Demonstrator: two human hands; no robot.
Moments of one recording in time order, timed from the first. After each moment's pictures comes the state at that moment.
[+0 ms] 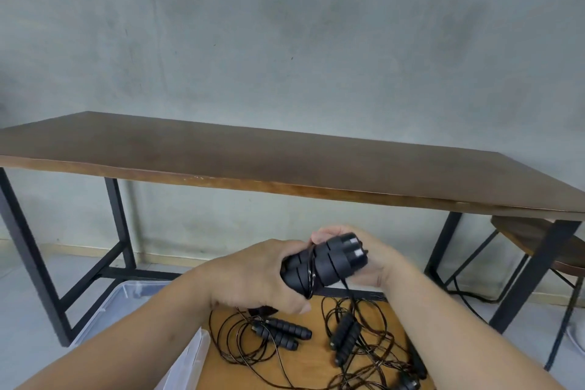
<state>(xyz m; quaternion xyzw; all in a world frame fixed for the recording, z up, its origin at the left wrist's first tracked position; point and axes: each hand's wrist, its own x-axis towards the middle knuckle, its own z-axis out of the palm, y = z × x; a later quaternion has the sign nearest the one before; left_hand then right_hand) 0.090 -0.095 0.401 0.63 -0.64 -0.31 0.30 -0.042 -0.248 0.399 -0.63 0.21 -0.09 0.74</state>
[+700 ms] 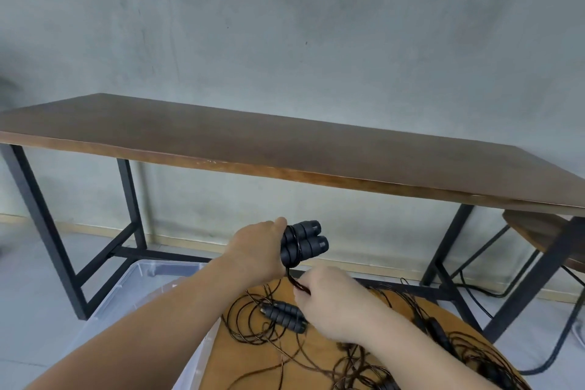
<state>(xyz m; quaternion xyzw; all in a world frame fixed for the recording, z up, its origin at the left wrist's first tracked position) 0.120 -0.116 0.348 0.84 -0.53 0.03 0.09 -0.040 -0.163 0.366 -0.93 0.27 0.03 0.23</state>
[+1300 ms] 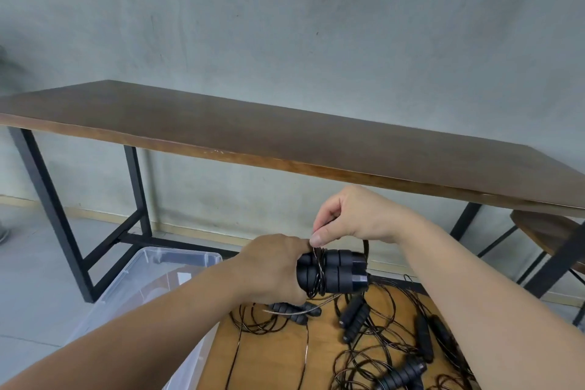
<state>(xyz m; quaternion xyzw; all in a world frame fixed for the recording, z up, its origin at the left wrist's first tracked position) 0.093 -0.091 0.359 0.77 -0.63 -0.07 0.12 -0.009 -0.238 0.429 -0.93 0.17 0.01 0.32</state>
